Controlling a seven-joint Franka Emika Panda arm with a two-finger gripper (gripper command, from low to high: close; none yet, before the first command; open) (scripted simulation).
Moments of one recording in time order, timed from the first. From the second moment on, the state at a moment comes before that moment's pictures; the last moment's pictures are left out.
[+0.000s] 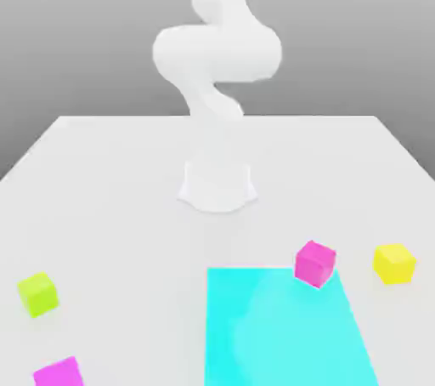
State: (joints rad) arm -0.06 -0.74 0.01 -2.32 0.00 2.33 0.91
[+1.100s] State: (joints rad) arm -0.63 0.11 -0.03 -2.53 -0.02 2.72 2.32
